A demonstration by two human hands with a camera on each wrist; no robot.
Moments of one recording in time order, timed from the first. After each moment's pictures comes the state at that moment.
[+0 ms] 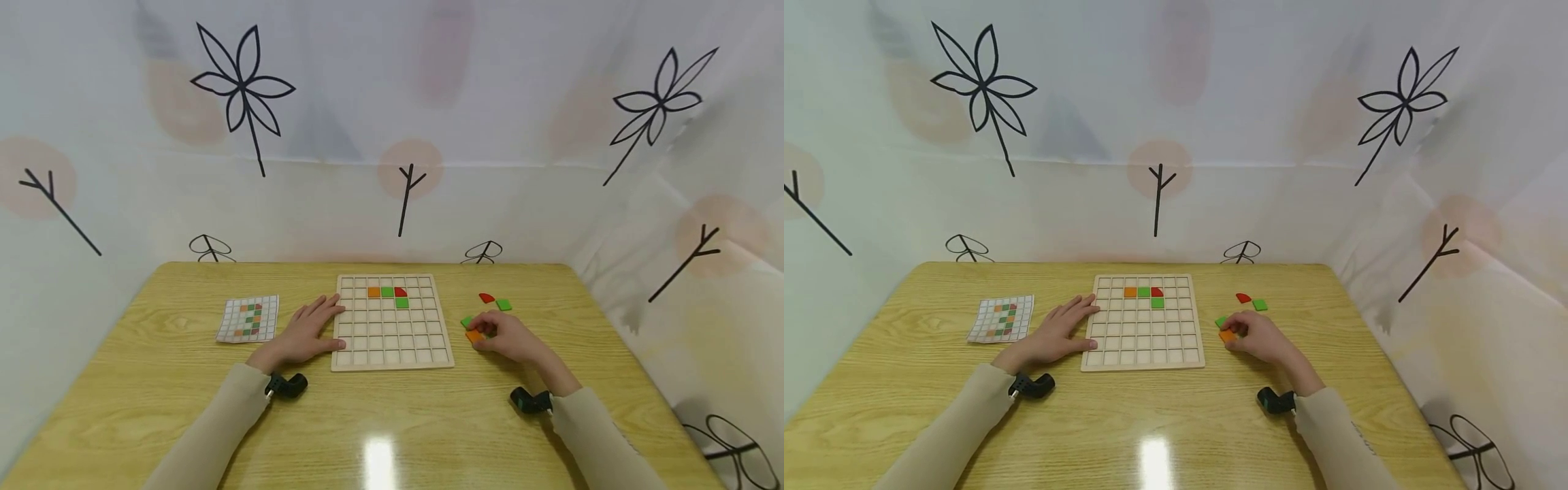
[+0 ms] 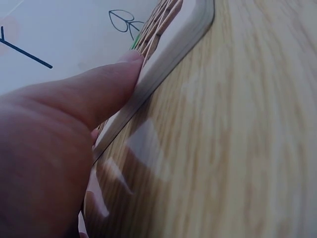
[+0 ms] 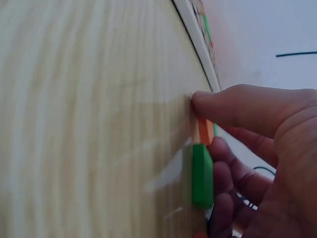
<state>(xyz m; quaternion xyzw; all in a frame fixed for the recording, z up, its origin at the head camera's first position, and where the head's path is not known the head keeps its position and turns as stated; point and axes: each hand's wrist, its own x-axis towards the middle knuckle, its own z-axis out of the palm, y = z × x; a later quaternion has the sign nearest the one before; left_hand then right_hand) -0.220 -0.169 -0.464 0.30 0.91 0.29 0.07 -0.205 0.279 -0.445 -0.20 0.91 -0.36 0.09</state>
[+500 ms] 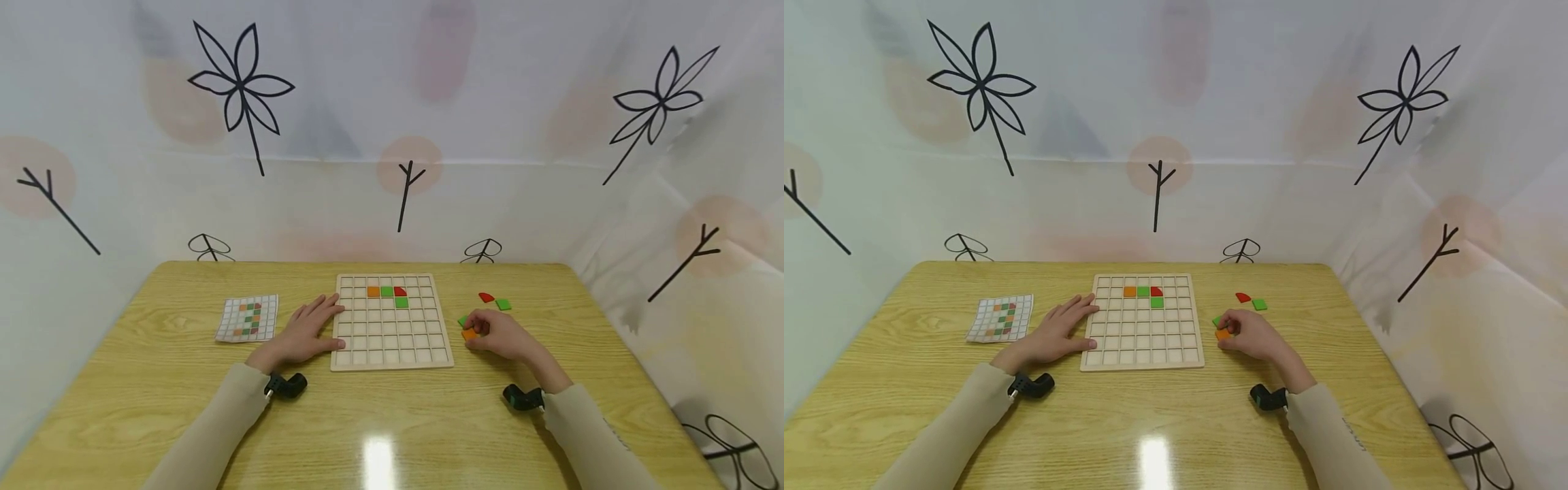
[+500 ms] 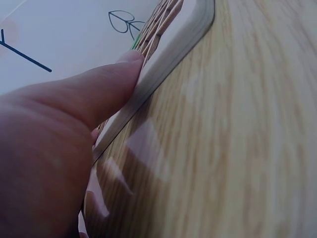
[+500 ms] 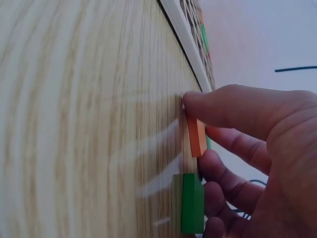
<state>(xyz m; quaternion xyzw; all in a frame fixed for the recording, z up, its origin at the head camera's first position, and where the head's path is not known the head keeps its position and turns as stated) -0.219 -0.169 -0.460 0.30 0.91 0.29 0.08 -0.207 0.269 -0.442 -0.18 0.91 -0.35 0.10</state>
